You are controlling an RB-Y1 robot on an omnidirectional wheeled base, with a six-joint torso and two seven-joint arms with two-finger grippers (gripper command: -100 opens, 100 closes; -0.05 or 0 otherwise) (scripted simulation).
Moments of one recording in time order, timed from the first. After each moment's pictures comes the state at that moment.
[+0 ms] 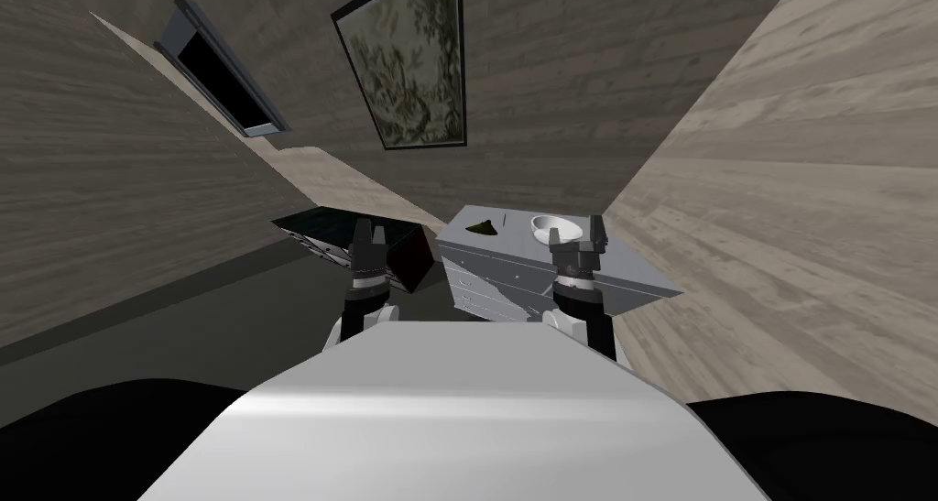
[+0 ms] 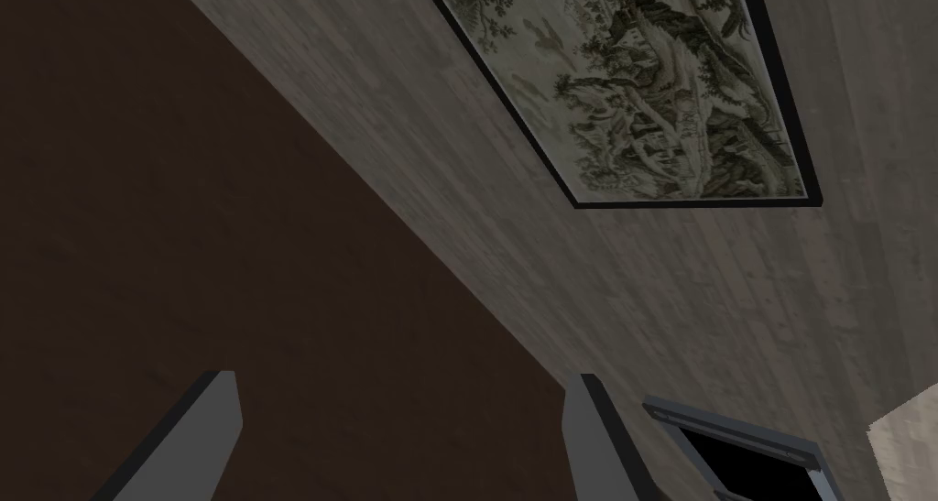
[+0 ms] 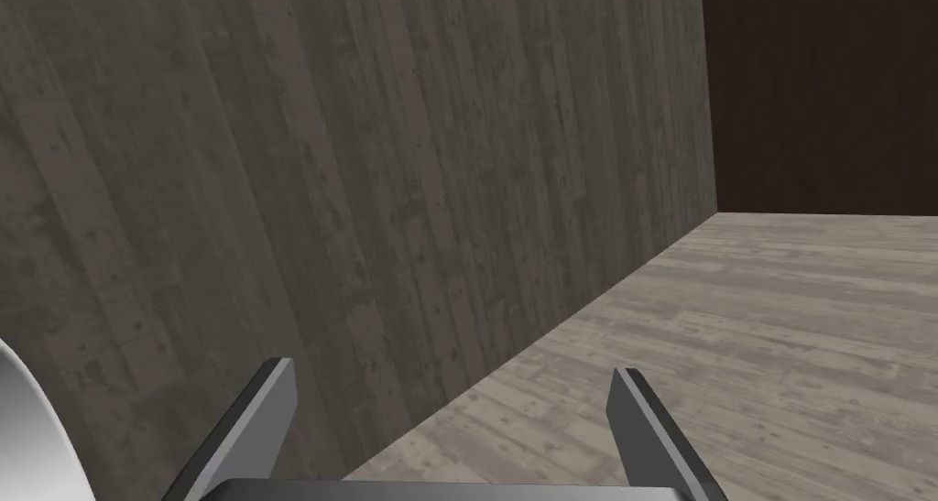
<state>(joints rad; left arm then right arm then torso) 0.49 0.04 0.04 -2.31 -0.08 -0.54 -0.16 0.55 -0.04 -0.01 -2.37 -0.09 -0.44 -0.14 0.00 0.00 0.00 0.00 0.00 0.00</state>
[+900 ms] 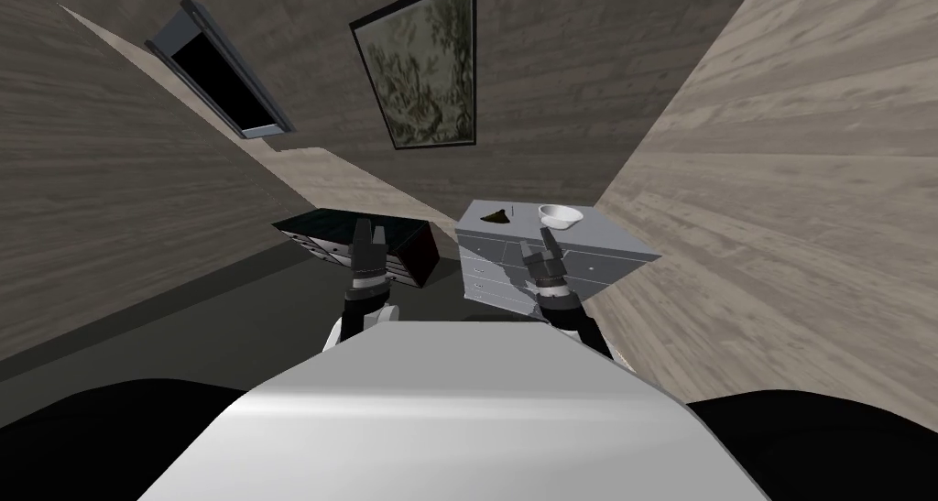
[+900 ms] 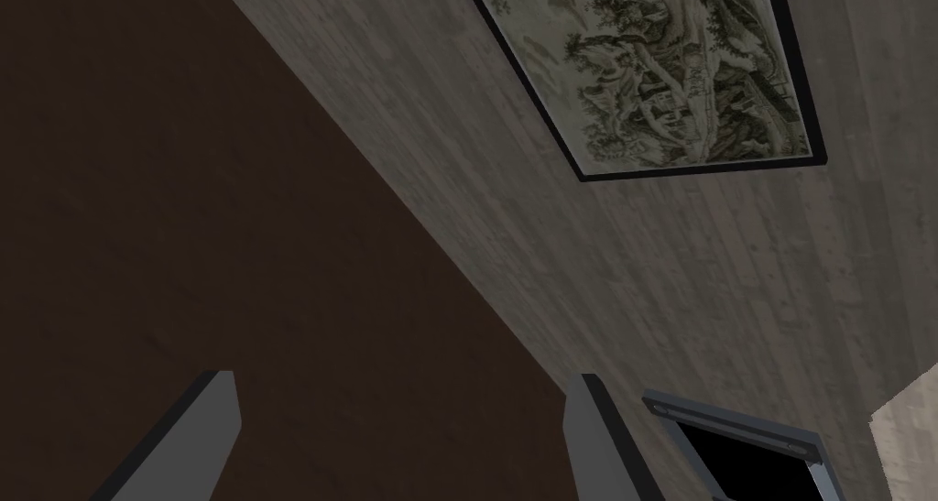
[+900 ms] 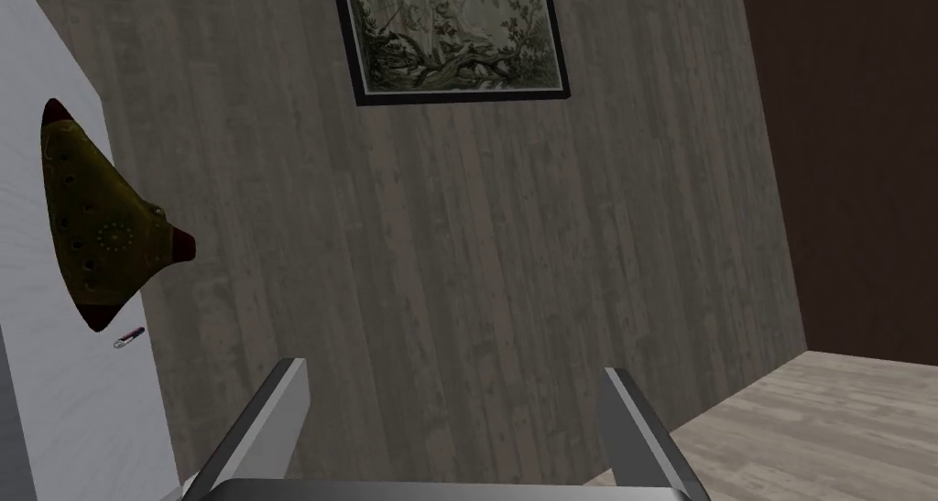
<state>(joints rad) 0.49 0.04 0.04 -2.31 -0.08 -0.54 -0.16 0.62 -0.29 0.21 -2.40 -0.15 -0.35 -0.04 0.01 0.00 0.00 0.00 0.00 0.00</state>
